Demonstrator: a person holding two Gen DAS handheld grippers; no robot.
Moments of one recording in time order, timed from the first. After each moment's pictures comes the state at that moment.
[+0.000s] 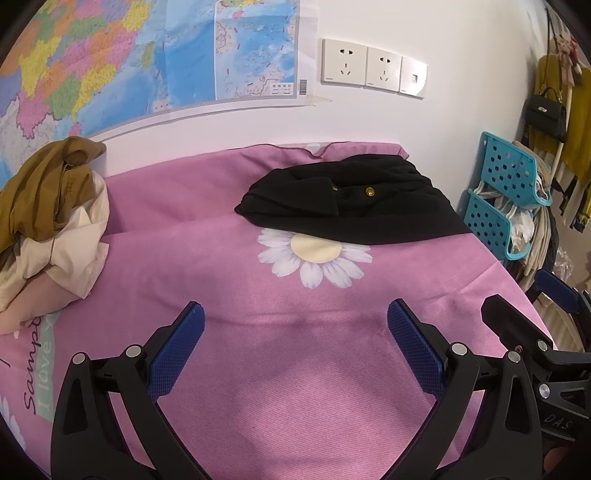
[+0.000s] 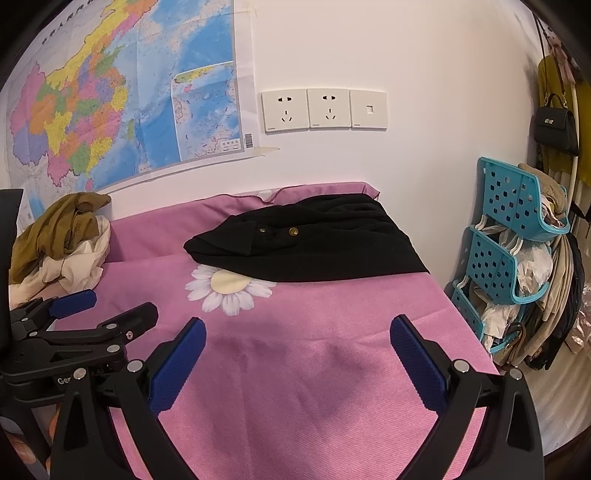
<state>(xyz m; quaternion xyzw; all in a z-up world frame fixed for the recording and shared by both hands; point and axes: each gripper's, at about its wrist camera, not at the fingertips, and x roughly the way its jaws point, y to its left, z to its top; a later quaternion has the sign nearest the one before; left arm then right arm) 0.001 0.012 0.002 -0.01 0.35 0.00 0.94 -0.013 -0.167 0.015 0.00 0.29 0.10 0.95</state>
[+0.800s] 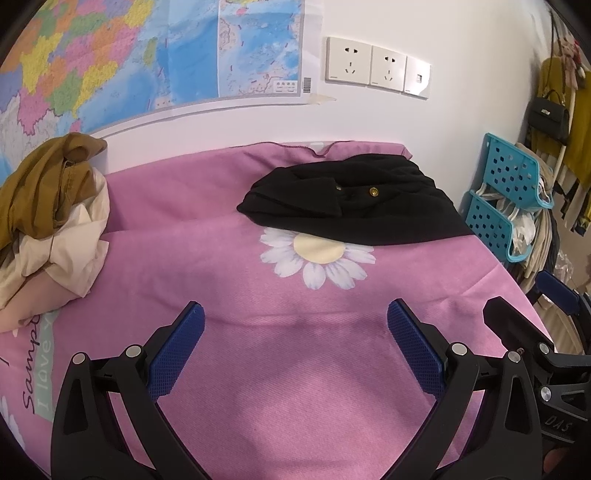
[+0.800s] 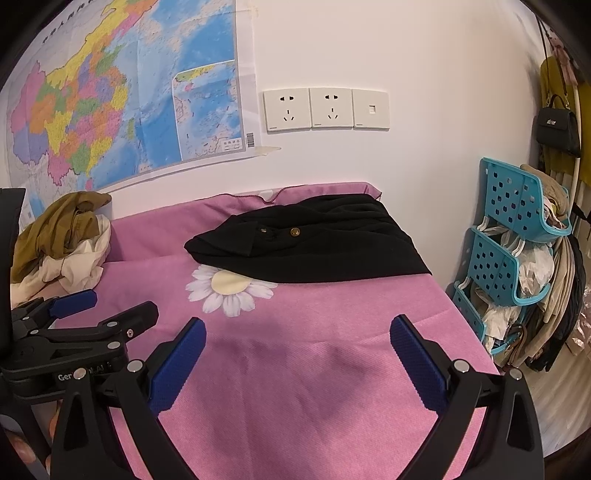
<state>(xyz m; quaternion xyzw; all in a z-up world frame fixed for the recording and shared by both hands) 0.005 0.012 0.003 -0.02 0.35 0.01 0.94 -0.009 -0.164 0.015 -0.01 0.30 0.10 0.95</state>
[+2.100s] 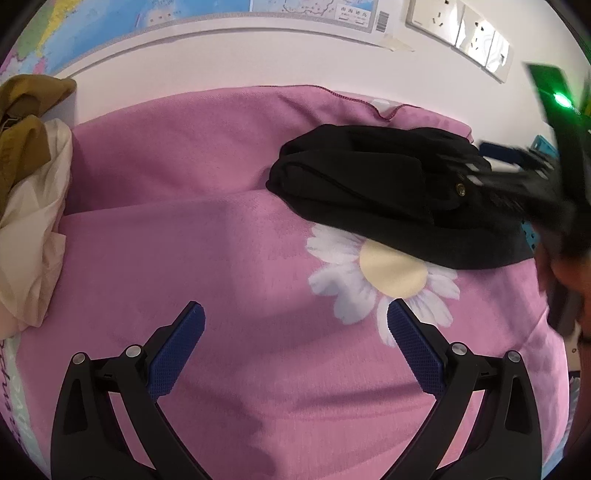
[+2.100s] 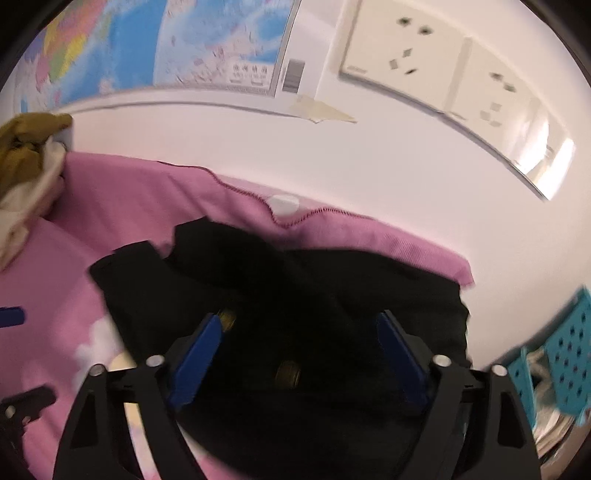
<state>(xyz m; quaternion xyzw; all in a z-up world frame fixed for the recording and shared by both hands) 0.117 0.072 -0.047 -0.07 0.45 0.02 0.89 0.257 -0.078 -0.015 -0.22 0.36 0.20 0.89</state>
